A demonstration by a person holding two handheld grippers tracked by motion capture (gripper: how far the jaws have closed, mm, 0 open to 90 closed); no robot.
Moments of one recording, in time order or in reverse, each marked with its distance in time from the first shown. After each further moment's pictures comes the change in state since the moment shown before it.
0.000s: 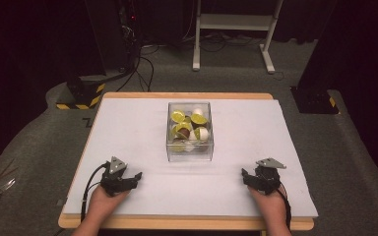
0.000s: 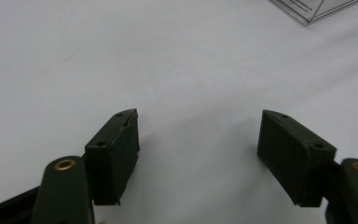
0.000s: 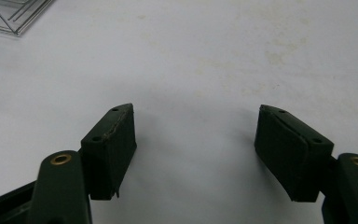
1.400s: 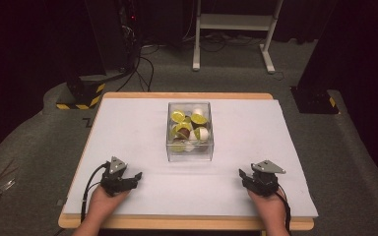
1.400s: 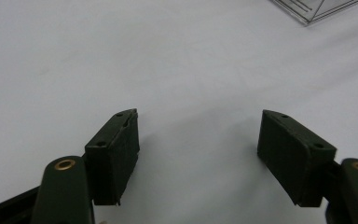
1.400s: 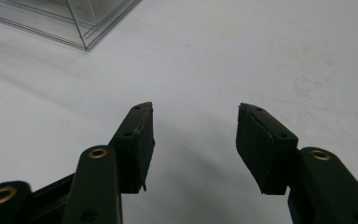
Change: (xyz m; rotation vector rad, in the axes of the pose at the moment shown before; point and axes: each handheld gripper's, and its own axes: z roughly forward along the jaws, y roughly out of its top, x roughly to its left) left arm 0.000 0.000 0.000 0.000 0.001 0.000; right arm 0.016 0.002 -0.018 -0.089 0.077 -0.098
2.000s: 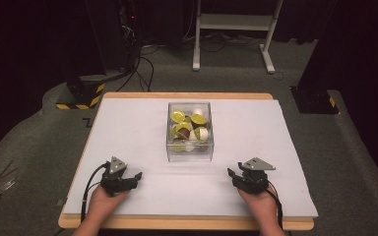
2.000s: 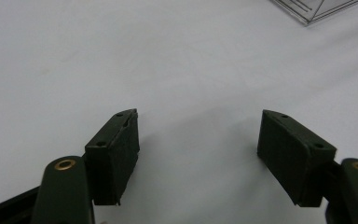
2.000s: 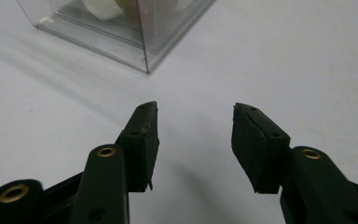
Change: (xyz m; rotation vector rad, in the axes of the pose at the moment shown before) left arm 0.000 0.000 0.000 0.000 -0.002 -0.004; right arm 0.026 0.020 0.001 -0.012 0.110 -0.043
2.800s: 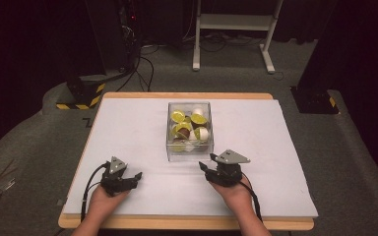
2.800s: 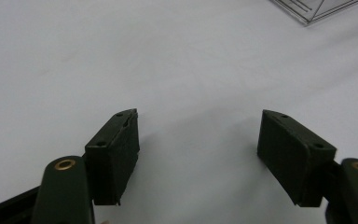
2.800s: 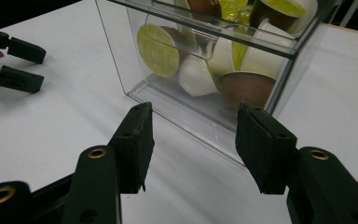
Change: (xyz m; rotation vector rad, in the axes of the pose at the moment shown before) left arm 0.000 0.000 0.000 0.000 0.001 0.002; right arm 0.056 0.046 0.025 -0.120 0.159 -0.057
